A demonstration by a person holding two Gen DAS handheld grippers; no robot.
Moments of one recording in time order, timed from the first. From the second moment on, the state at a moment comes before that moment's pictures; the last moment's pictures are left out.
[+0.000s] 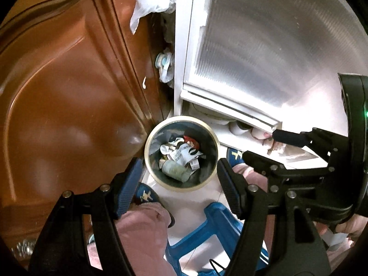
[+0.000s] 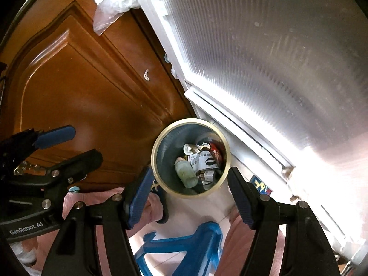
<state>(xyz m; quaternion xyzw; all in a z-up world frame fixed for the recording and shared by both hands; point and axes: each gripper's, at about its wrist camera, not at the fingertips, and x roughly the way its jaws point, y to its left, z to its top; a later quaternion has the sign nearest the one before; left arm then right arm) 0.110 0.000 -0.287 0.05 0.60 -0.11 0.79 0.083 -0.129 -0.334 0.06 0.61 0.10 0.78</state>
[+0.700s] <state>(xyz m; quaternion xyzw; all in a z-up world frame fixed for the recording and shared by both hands) 0.037 0.028 -0.178 0.03 0.52 -0.11 0.85 0.023 -0.126 -0.224 -0.02 0.53 0.10 0.84</state>
